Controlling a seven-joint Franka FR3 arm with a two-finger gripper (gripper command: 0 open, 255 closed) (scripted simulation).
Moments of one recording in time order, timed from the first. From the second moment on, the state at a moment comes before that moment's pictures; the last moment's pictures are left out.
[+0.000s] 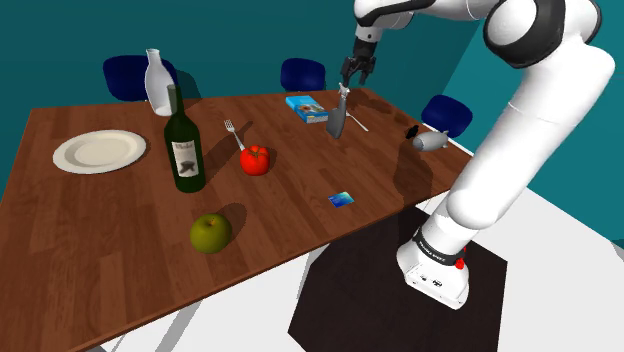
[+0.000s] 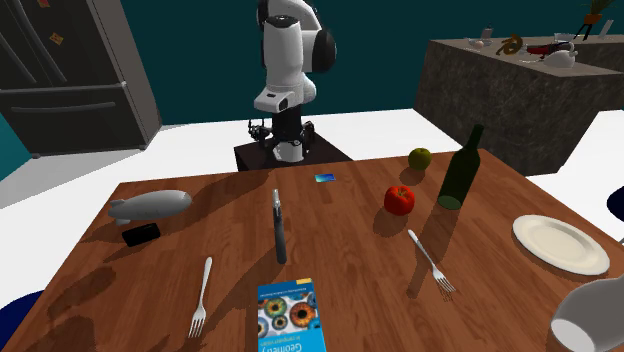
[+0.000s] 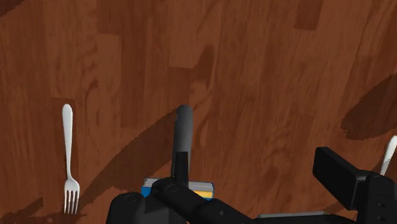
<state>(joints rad) -0.11 0.06 -0.36 -1.84 0.01 1.92 -0.24</state>
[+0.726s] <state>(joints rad) -0.20 0.36 -0.38 -1.57 0.14 1.94 -0.33</state>
